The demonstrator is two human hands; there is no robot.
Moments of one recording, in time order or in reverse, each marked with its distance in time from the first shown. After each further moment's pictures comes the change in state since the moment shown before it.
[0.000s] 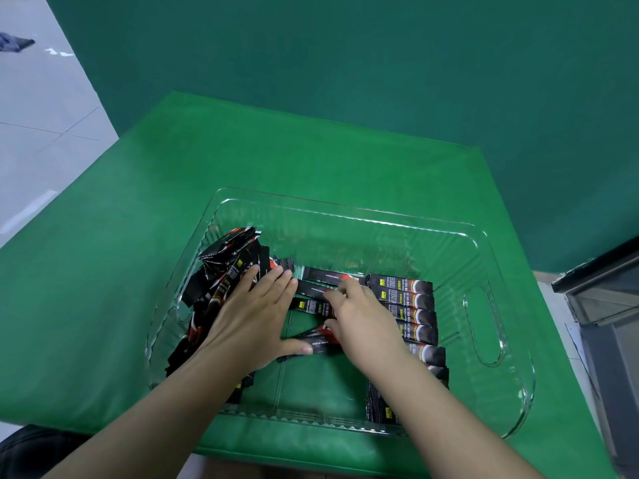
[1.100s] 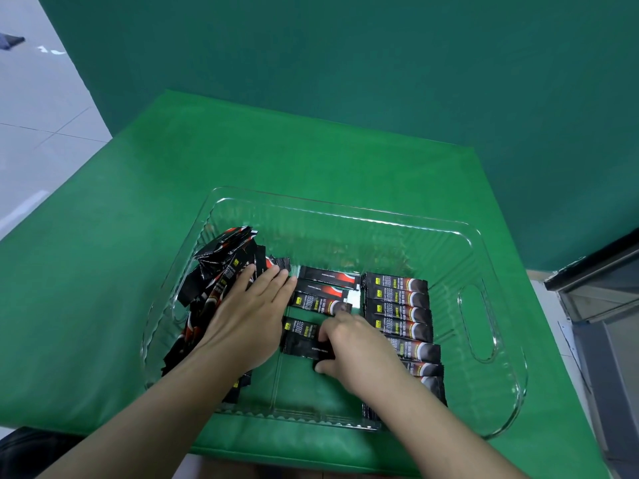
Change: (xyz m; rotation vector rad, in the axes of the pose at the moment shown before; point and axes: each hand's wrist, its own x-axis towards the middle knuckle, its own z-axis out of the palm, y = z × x) left_hand 0.002 -0.004 0.024 -0.013 0.306 -0.017; right_hand -0.022 -0.009 0.002 0.055 -0.213 0.000
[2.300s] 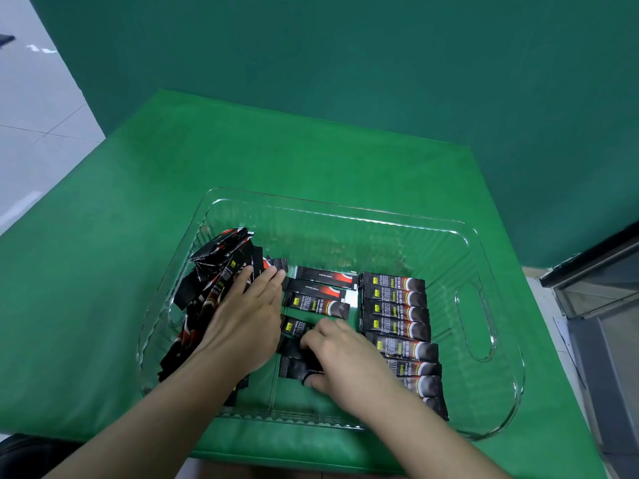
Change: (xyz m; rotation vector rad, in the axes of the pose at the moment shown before) left_hand -0.002 -0.002 0.004 0.045 -0.061 0.057; right_hand -0.008 -0.008 0.007 -0.042 0.039 -0.165
